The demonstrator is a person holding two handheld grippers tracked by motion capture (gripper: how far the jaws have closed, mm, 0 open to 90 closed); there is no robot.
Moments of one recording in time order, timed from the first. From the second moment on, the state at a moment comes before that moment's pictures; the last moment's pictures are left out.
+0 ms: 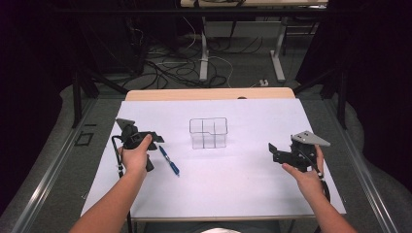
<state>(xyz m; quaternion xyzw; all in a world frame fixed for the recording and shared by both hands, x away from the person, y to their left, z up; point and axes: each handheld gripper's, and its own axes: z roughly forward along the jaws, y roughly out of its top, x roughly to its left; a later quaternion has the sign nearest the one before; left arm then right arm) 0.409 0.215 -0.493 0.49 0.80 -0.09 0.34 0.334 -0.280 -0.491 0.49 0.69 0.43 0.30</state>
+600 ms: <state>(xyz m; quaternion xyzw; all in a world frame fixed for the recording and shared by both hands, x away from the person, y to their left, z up) 0.407 0.218 -0.515 0.47 0.81 -0.11 0.34 0.337 -0.280 -0.496 0.50 0.70 0.43 0.28</state>
